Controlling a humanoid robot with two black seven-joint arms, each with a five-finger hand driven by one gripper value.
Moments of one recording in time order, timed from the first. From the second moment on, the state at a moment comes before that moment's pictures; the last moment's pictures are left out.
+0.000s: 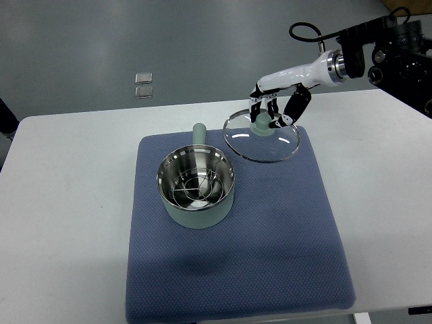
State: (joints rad) left arm 0.06 0.00 -0.05 -0.15 0.00 0.04 0.13; right arm 1.28 -0.45 0.23 0.86 -1.46 0.61 0.40
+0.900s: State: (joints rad) left arm 0.06 0.00 -0.05 -0.15 0.00 0.04 0.13; right arm 1.12 -0.47 0.23 0.81 -1.24 0.53 0.42
